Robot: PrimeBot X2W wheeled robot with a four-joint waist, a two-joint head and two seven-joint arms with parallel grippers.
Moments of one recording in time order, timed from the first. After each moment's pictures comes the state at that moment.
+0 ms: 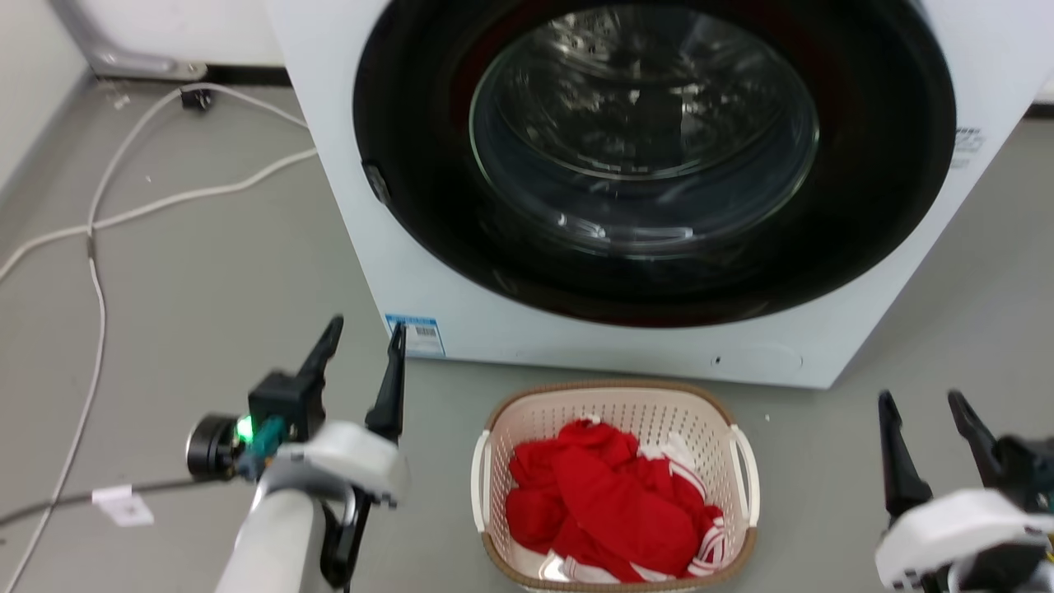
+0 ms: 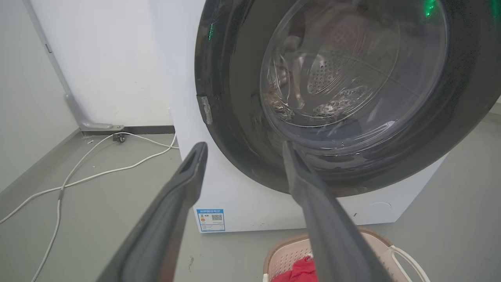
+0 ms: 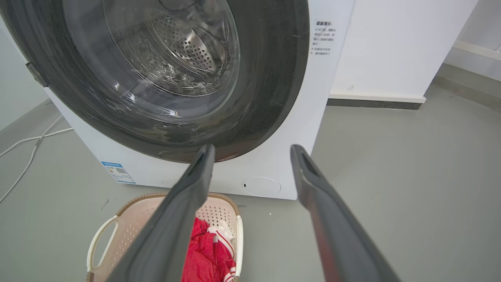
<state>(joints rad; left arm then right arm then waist) -0.27 0.09 -0.10 0.39 -0.13 -0.10 -0.26 0.07 -0.05 -0.14 -0.07 0.06 0.13 0.05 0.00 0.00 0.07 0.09</state>
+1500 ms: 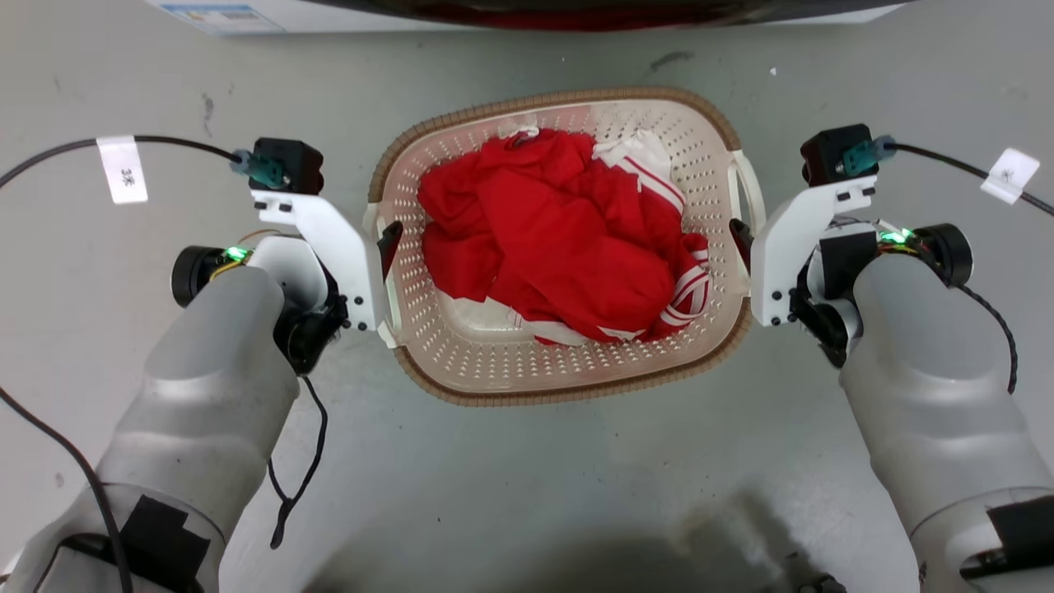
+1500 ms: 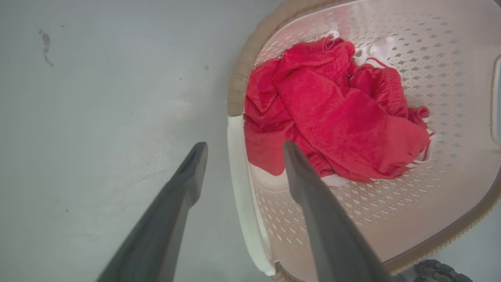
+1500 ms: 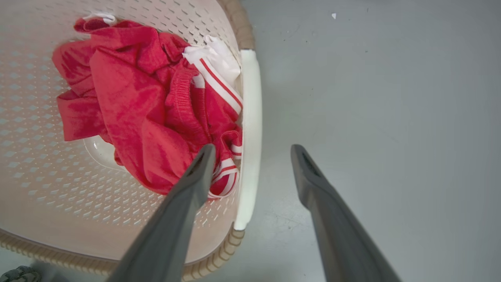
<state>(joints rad) -0.95 0.27 -0.64 1.00 -0.77 -0.13 0.19 -0.89 -0.05 0.09 1.00 0.08 0.13 0.28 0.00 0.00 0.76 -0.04</state>
